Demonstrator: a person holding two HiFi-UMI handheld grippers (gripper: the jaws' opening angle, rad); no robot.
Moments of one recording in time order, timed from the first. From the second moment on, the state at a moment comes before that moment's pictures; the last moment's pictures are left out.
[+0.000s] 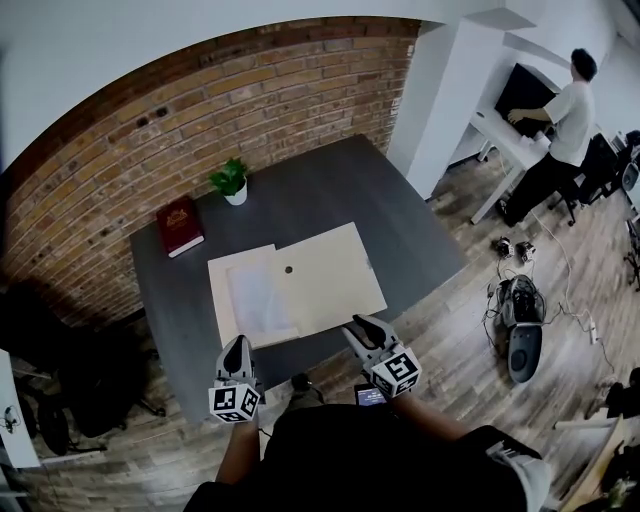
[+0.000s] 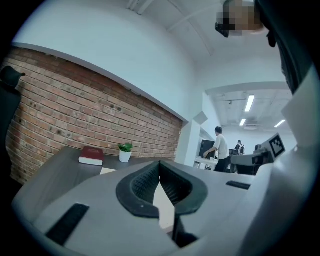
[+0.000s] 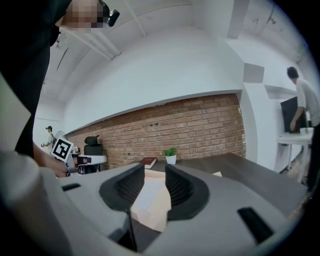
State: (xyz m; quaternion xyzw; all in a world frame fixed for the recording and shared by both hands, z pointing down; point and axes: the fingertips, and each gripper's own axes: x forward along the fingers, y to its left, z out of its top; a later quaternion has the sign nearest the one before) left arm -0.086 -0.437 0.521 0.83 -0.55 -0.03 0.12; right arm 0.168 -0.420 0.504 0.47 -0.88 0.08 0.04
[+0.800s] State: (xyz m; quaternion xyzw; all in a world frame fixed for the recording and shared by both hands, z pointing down) left arm -0.134 -0.546 0.548 0.81 -0.57 -0.01 0.14; right arm 0.077 -0.579 0.550 0.40 -0.91 0.12 0.08
